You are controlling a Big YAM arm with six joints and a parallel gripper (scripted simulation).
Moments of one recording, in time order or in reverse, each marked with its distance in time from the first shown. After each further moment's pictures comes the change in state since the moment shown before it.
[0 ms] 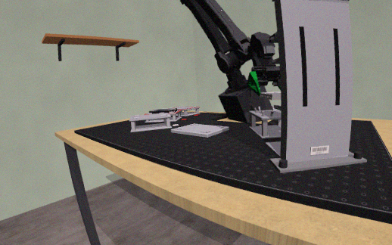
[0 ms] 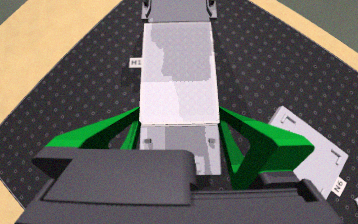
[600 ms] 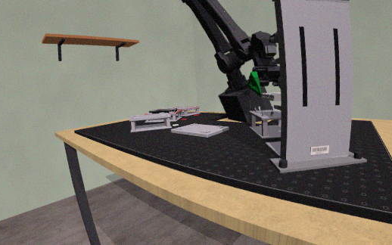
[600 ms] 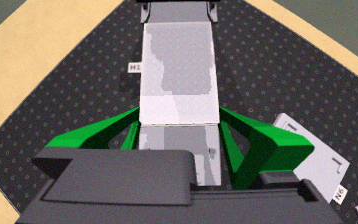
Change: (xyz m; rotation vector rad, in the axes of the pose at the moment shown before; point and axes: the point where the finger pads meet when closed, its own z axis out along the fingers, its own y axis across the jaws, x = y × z) arm -0.009 0.000 0.012 0.001 0.003 -0.004
